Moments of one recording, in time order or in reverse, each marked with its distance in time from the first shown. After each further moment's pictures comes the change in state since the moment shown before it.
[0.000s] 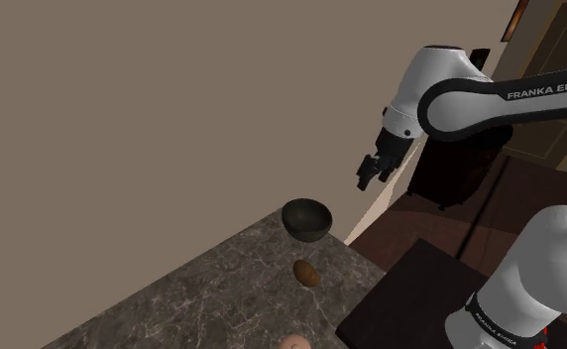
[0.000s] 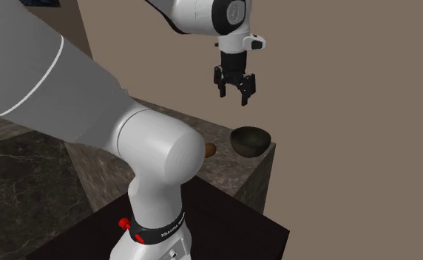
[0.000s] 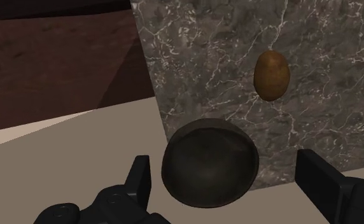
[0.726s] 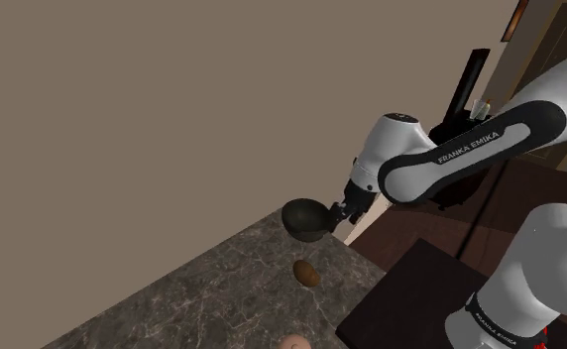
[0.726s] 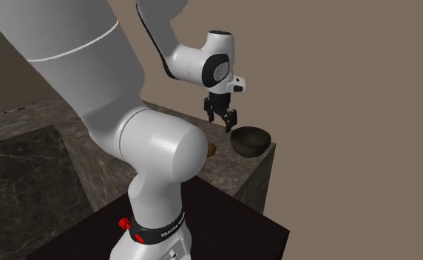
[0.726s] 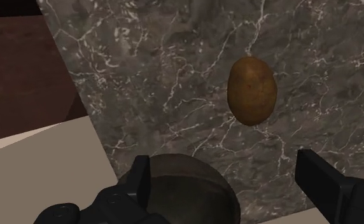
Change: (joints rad) arm 0.107 0.328 0.087 -0.136 0.148 0.493 0.080
